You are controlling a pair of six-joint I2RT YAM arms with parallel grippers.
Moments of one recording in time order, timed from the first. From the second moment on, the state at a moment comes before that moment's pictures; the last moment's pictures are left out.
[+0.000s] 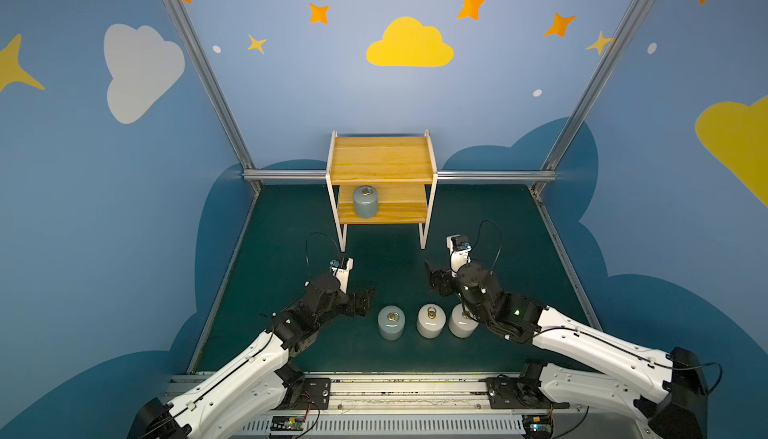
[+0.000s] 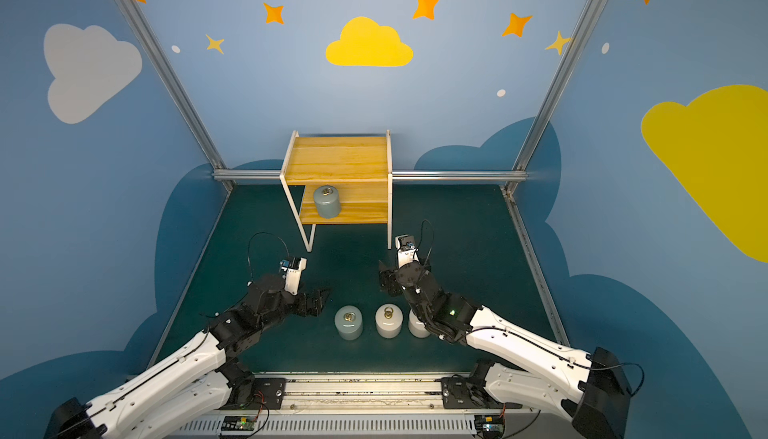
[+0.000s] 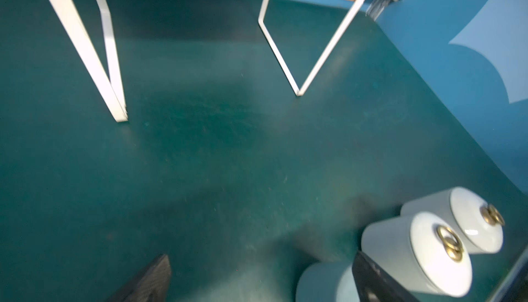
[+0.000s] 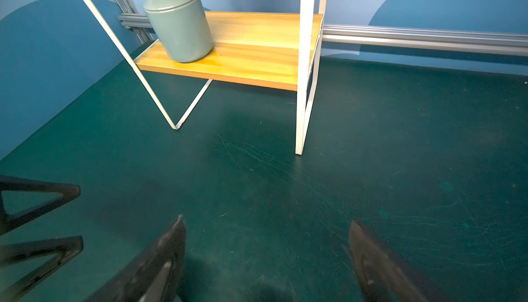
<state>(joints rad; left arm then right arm) -0.66 0.80 0.42 -0.23 -0.04 -0.41 0.99 1.03 0.74 -0.19 0.51 0.36</state>
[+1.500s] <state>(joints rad) -0.88 1.05 0.56 -0.49 -0.15 -0.64 0.85 1.01 0.72 -0.20 0.35 0.36</state>
